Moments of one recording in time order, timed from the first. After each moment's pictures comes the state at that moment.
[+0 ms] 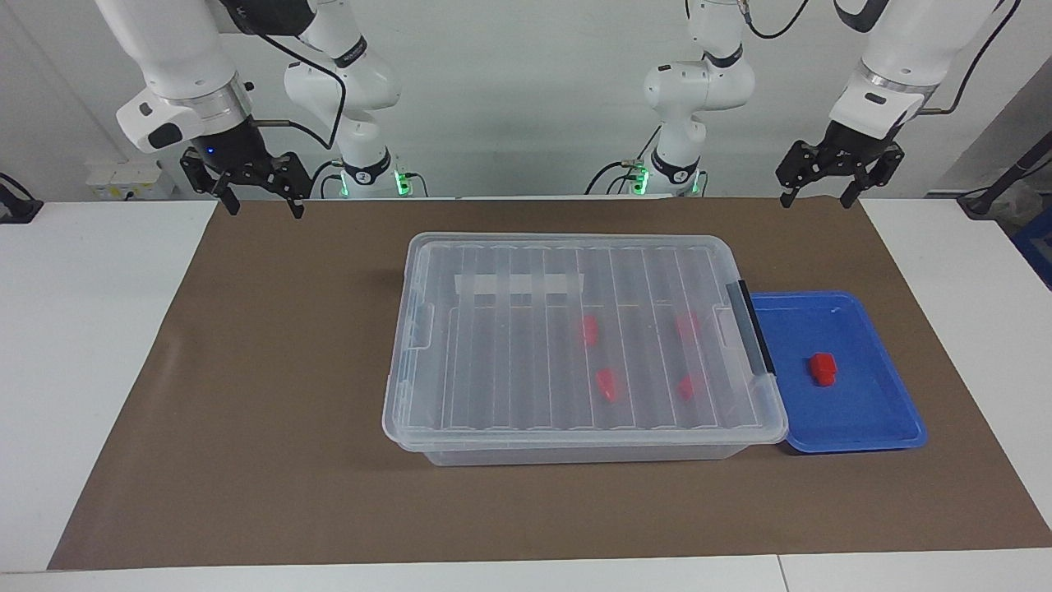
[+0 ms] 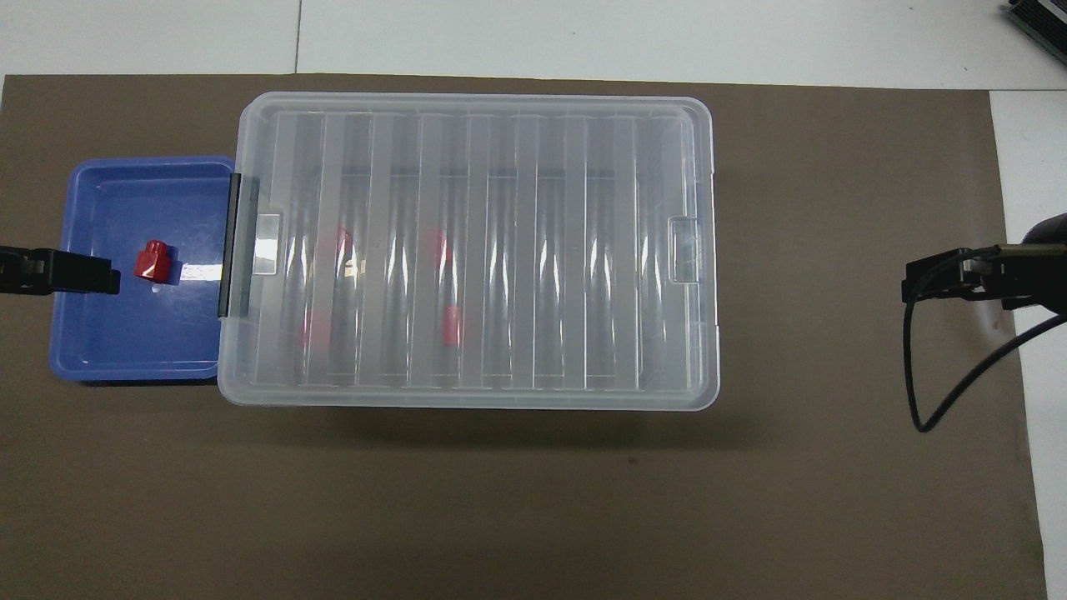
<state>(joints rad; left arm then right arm) -0.02 -0.13 -0.04 -1.68 -0.01 1.58 0.03 -0.01 -0.06 0.04 -1.62 -0.02 1.54 0.12</state>
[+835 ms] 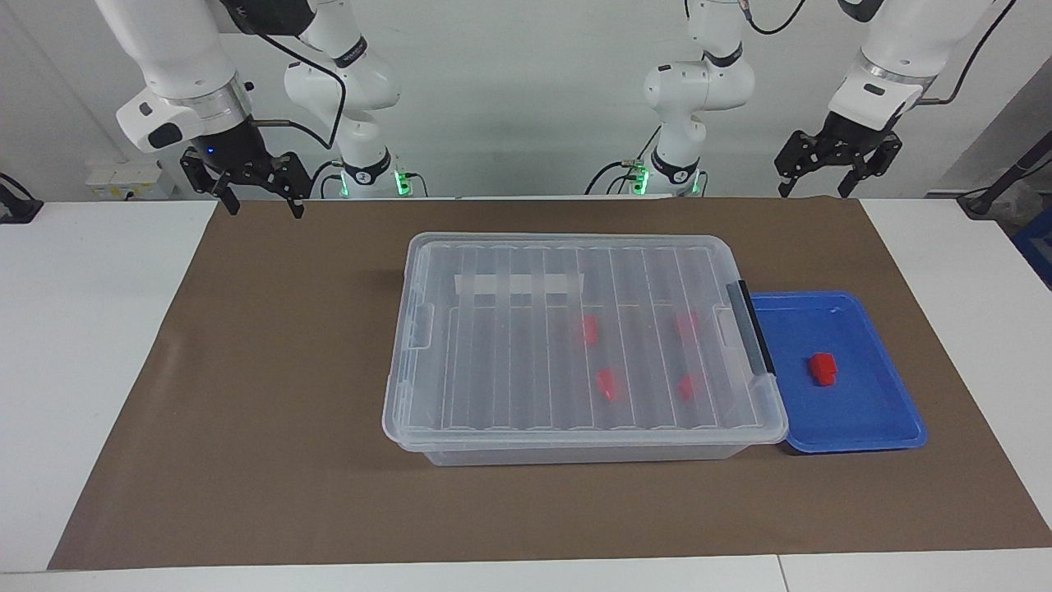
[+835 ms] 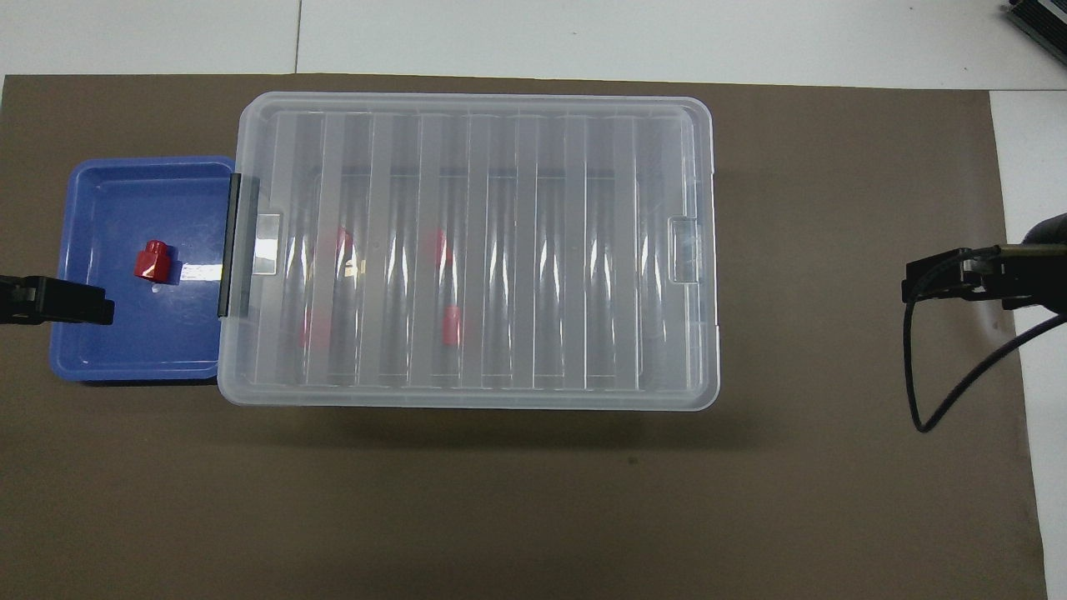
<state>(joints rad) -0.02 -0.15 -0.04 -1.68 -0.01 1.55 0.02 -0.01 -0.06 0.04 -1.62 -0.02 1.54 0.12</state>
